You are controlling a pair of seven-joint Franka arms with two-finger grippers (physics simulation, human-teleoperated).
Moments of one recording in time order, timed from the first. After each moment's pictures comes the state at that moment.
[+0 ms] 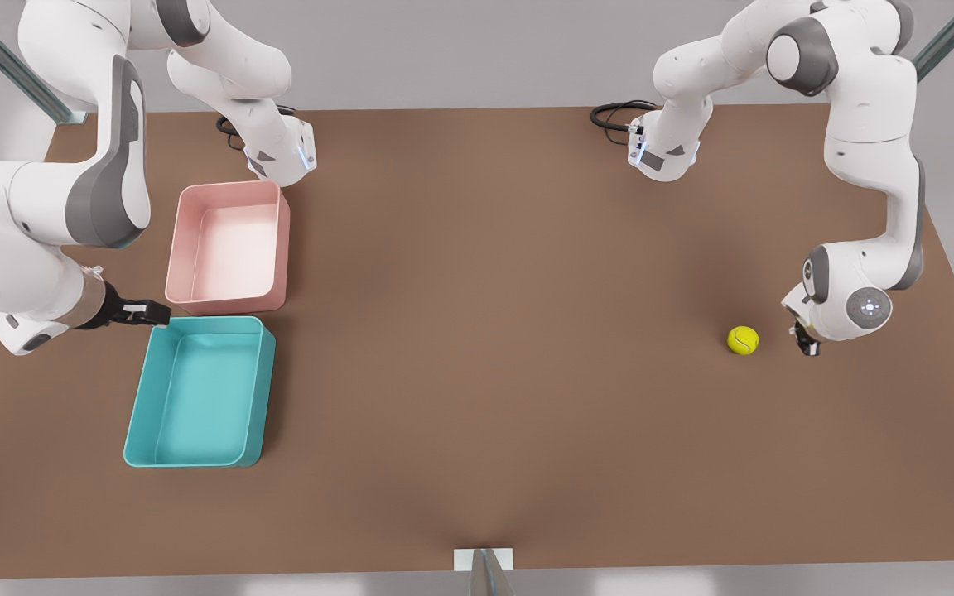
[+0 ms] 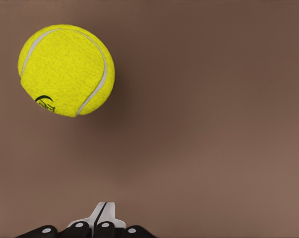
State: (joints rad) left arm 0.30 0.48 0.01 -2.04 0.35 2.36 1.67; right arm -0.04 0.28 0.04 -1.36 -0.08 1.49 0.04
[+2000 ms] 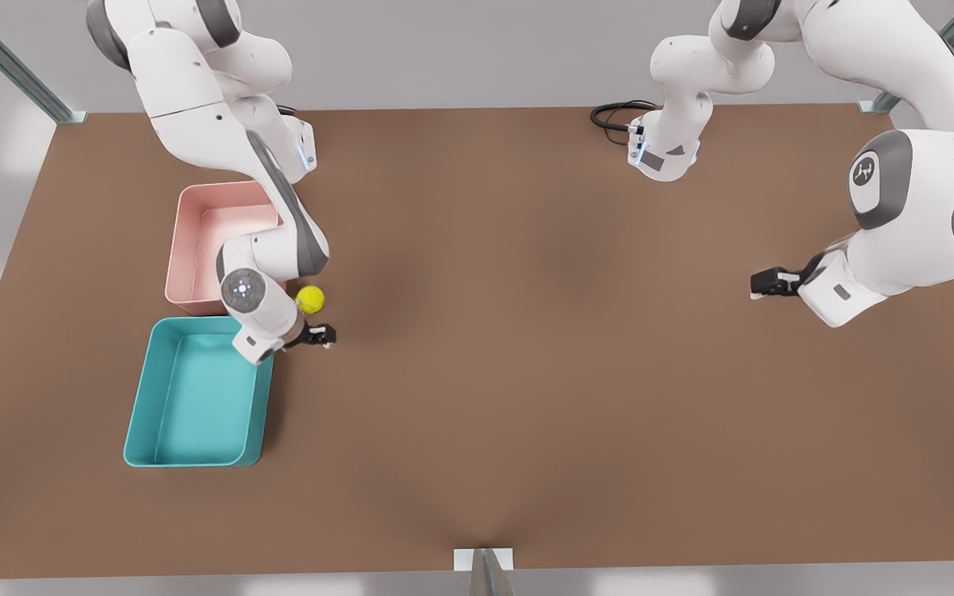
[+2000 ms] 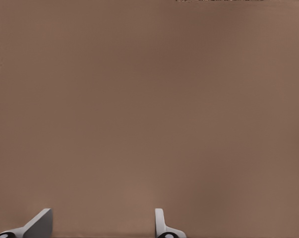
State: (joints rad) left arm -0.13 0.28 0.10 -1.28 -0.08 1.38 0.05; right arm 0.23 0.34 0.05 -2.09 -0.01 2.40 0.22
